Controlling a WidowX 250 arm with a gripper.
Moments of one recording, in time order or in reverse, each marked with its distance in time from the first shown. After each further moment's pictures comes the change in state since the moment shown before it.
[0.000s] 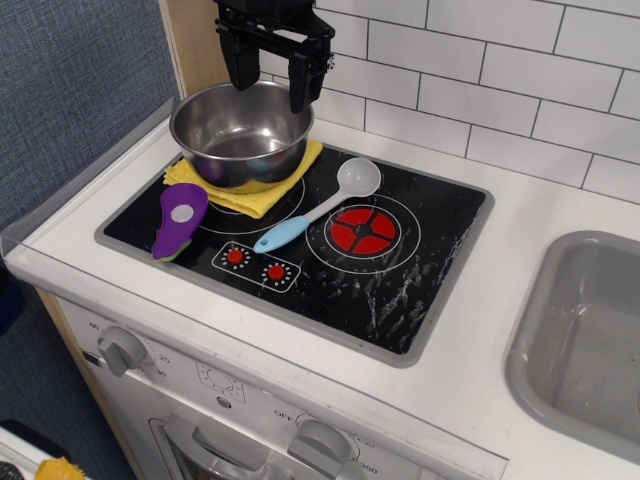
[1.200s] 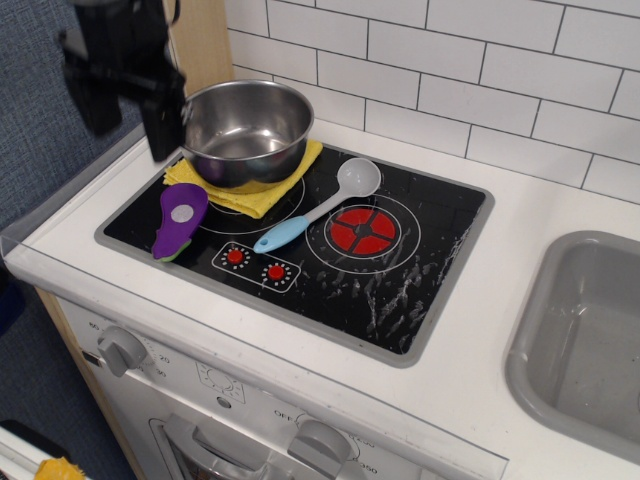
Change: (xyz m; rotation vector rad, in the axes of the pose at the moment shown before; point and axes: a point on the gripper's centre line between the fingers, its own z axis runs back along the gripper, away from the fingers) arm -0.115 0.048 -0.001 0.020 0.031 0.103
